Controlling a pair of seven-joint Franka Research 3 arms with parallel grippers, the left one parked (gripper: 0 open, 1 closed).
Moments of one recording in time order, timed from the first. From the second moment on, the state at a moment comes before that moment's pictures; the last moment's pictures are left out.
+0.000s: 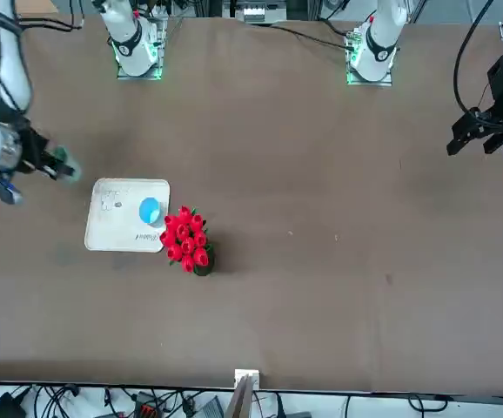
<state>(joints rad) -0.41 0.17 0.30 -1.94 0.05 1.86 0.60</state>
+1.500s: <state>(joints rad) -0.24 0.46 0.28 -1.84 0.18 2.15 1.27</state>
